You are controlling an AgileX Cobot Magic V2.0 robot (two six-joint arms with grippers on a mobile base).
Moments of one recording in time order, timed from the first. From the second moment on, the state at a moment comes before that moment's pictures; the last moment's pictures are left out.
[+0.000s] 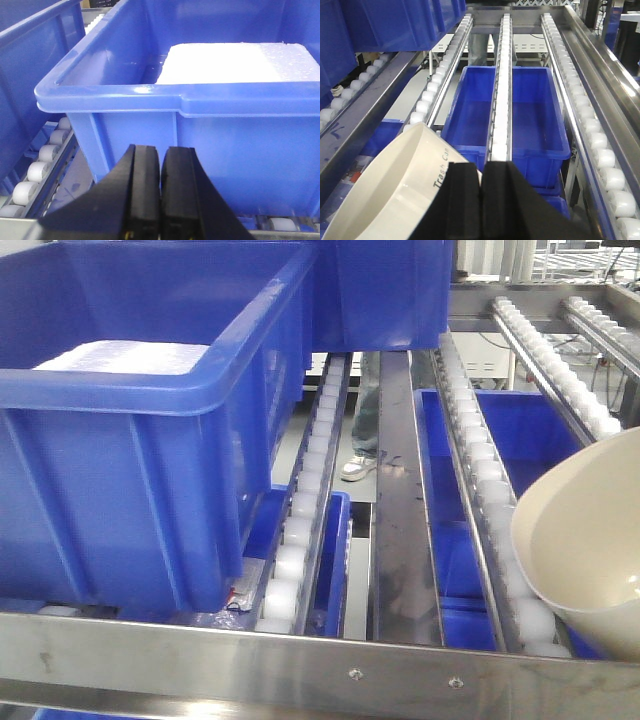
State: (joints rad) left arm -0.08 -0.01 0.01 0.00 0.16 0.04; right arm -0.03 -0.01 0.03 0.08 0.11 -0.01
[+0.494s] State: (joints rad) left arm -0.08 -0.01 0.01 0.00 0.16 0.04; right arm -0.03 -0.01 0.03 0.08 0.11 -0.01
